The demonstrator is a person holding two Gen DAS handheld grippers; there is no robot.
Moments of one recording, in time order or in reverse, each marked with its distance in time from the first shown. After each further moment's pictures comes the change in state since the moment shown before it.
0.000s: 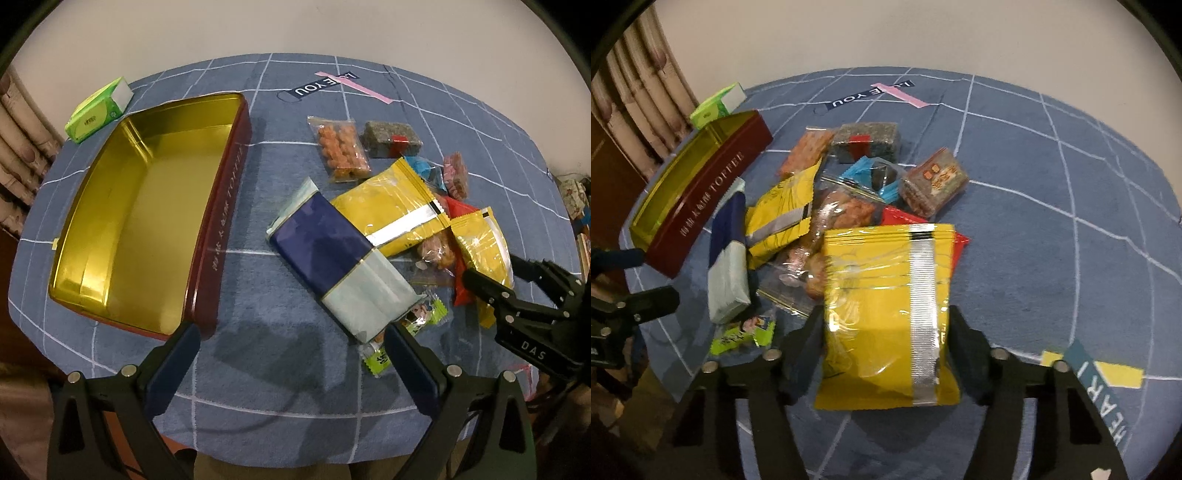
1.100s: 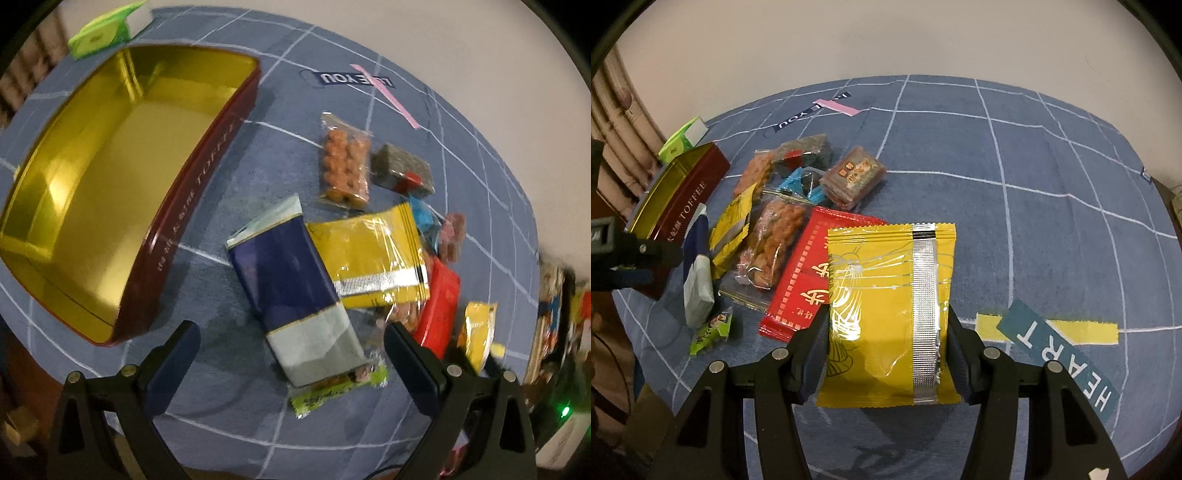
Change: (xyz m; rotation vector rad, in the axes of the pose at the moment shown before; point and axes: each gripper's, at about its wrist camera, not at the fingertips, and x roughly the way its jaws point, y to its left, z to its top) left arm 0.029 0.007 0.042 -0.335 0.145 -0.190; right arm -0.020 -0.041 -0.019 0.149 -0.039 -0.076
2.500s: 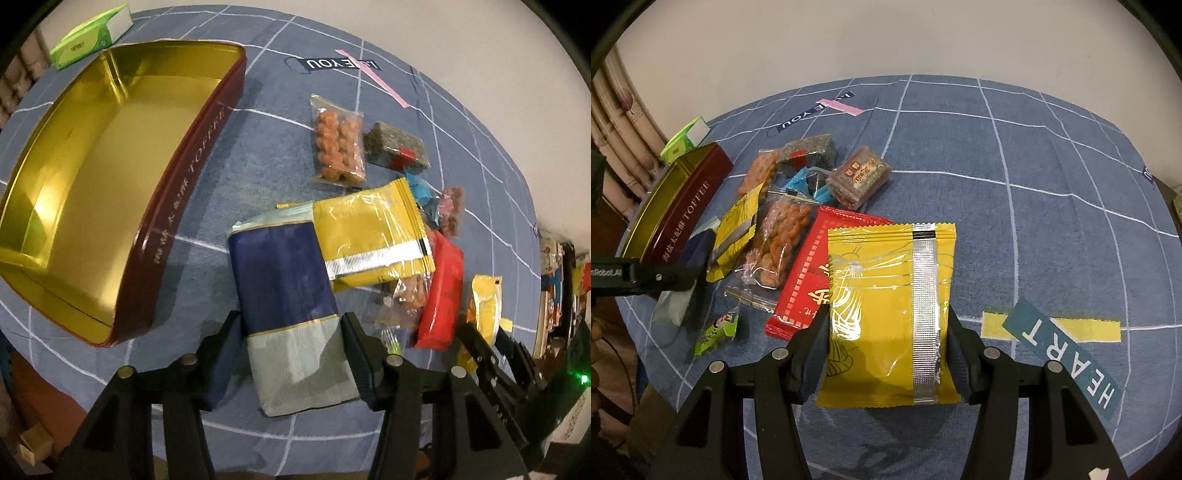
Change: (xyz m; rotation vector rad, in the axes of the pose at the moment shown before) left arm -0.003 0.004 -0.013 0.112 0.023 -0.005; right arm 0.000 0.004 -0.001 0.000 0.000 0.005
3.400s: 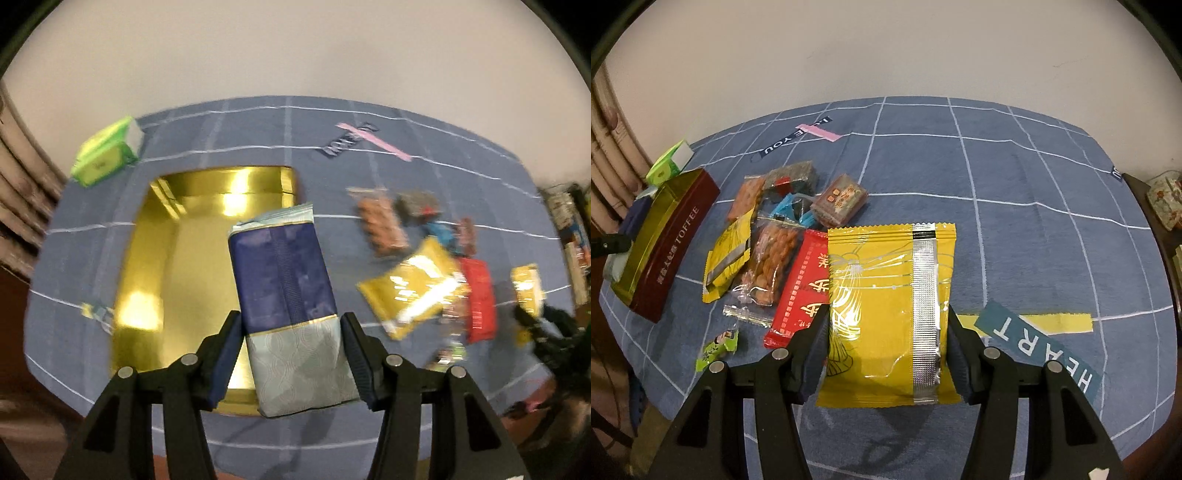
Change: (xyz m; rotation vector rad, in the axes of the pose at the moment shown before) left arm -0.075 0.051 0.038 0.289 -0.214 0.165; right arm -0.023 0.000 -0.002 0.065 -0.073 -0.086
